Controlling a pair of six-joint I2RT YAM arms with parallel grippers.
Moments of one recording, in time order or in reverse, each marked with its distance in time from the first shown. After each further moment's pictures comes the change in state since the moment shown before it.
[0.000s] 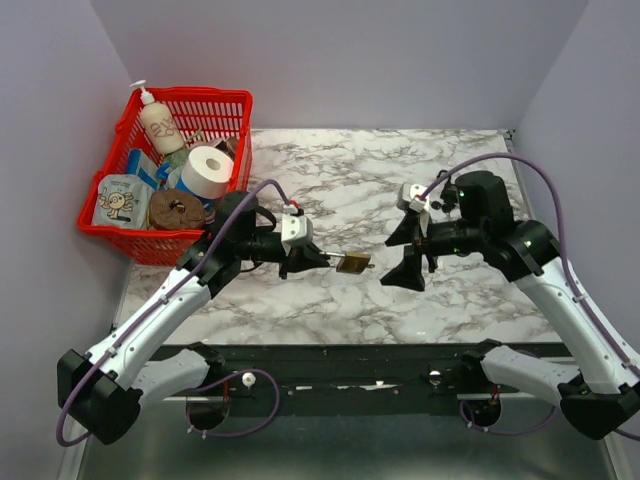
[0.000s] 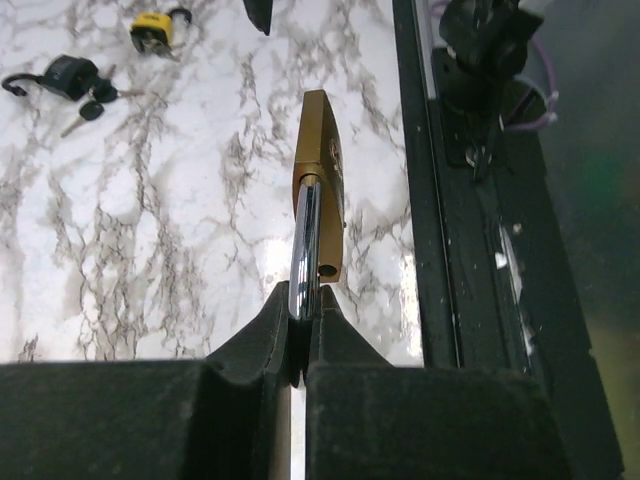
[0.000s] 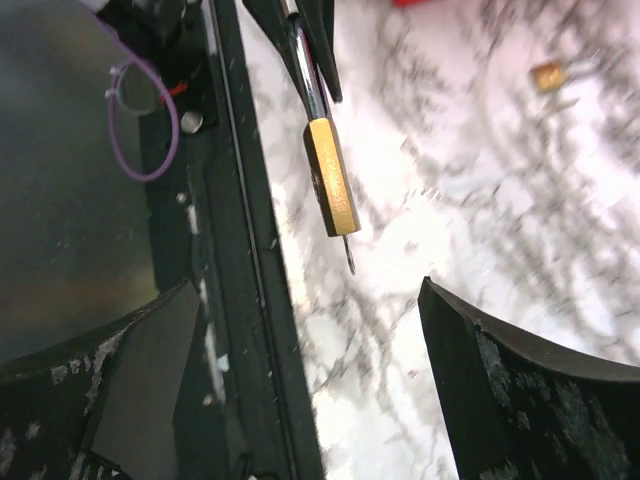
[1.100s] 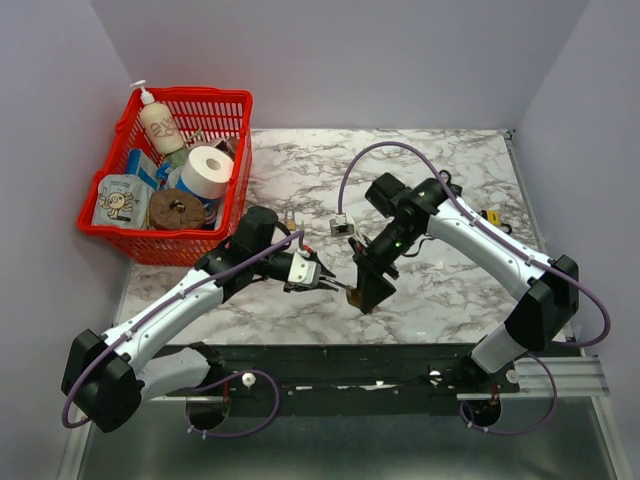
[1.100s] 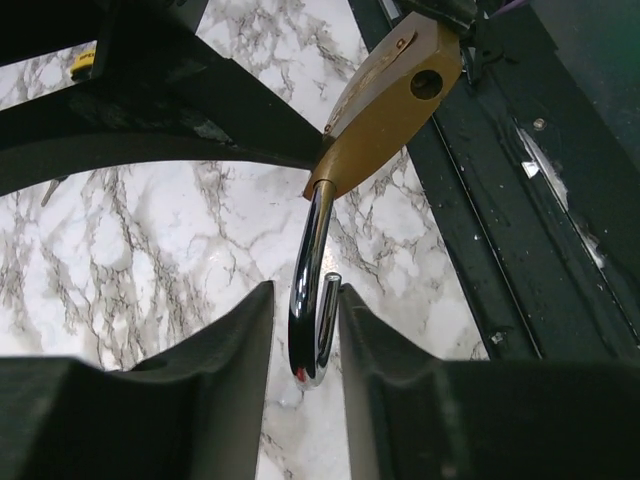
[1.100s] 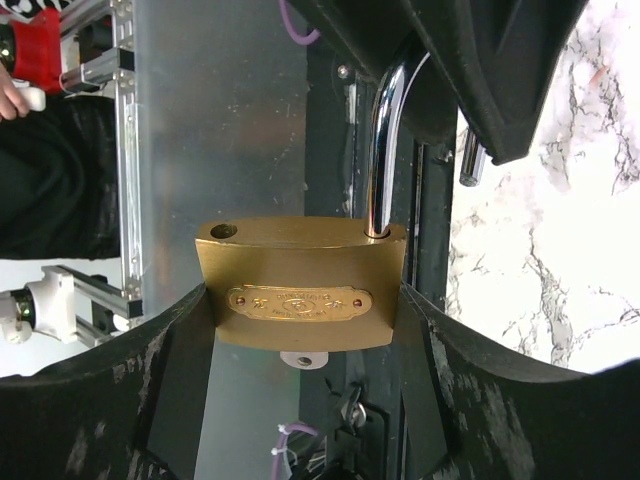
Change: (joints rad) left arm -0.064 0.056 -0.105 -0.019 0.058 0.461; right arm 0.174 0.521 0.210 -0.447 -0.182 -0.229
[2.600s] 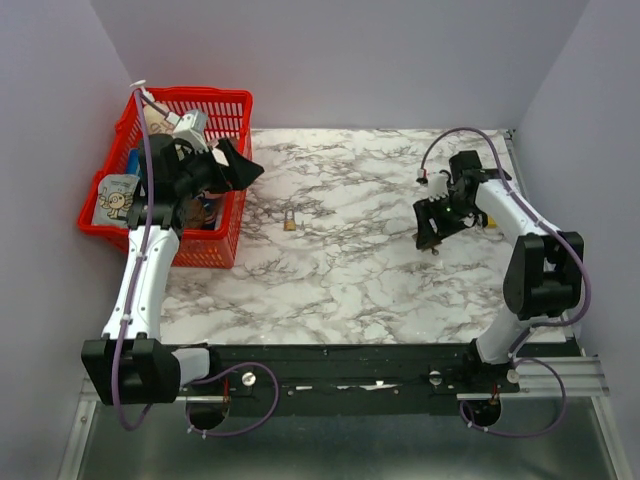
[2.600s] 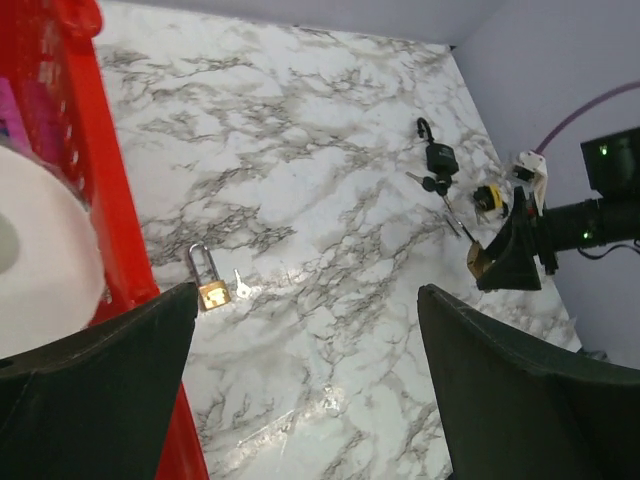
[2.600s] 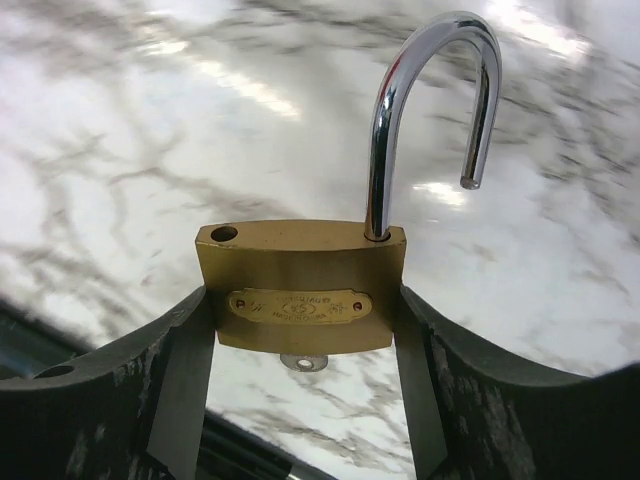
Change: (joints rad) left arm 0.670 0.157 0.449 -0.042 -0.397 -1.175; right arm -0.630 0.151 -0.146 0.410 0.643 0.251
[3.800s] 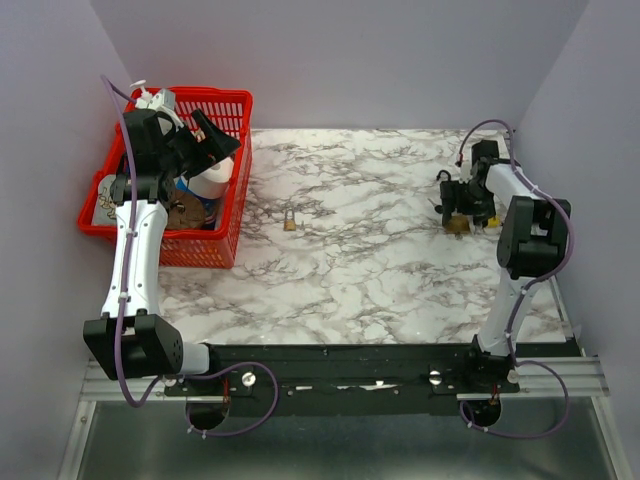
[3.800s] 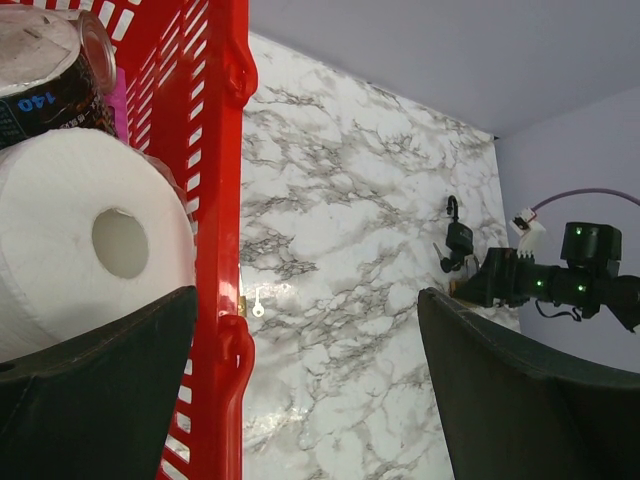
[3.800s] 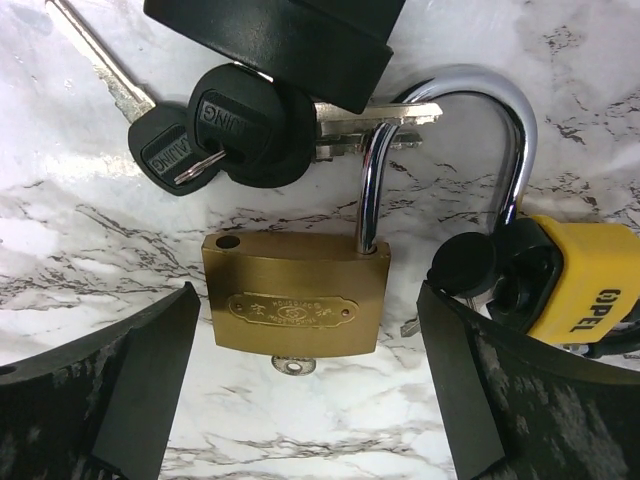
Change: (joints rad) left arm 0.069 0.121 0.223 -0.177 -0.142 -0.164; right arm -0.172 0.331 0.237 0.158 0.281 0.194
